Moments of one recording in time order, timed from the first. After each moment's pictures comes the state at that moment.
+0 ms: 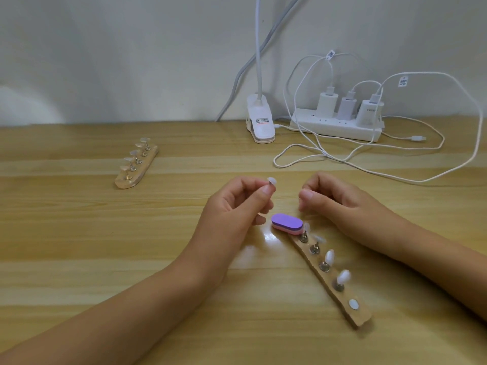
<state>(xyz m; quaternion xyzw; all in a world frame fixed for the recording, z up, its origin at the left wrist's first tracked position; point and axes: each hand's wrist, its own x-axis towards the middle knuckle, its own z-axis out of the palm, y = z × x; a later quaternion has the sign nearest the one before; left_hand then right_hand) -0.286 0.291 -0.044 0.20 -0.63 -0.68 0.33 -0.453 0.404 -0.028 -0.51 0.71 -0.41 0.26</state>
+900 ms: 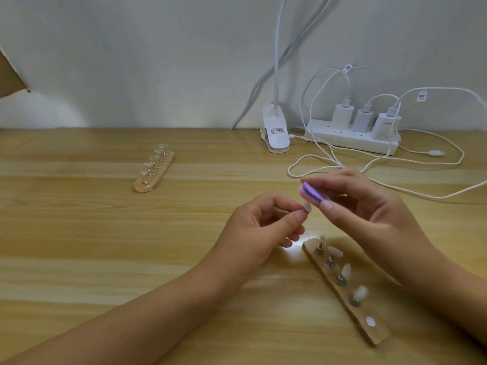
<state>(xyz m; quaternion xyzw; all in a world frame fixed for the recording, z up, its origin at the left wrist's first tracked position) -0.286 0.294 -0.042 0.16 -0.66 -0.68 0.28 -0.433 0.406 -0.023 -0.57 0.59 -0.56 0.16</state>
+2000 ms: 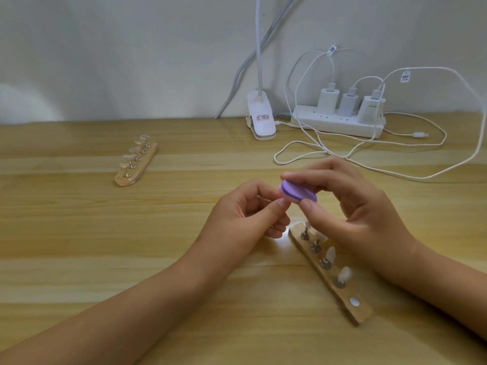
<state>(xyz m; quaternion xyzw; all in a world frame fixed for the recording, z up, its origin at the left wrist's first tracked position) -0.285 0.300 -0.039 0.15 -0.67 -0.67 0.28 -0.433 0.406 -0.036 -0.63 0.57 -0.52 0.06</state>
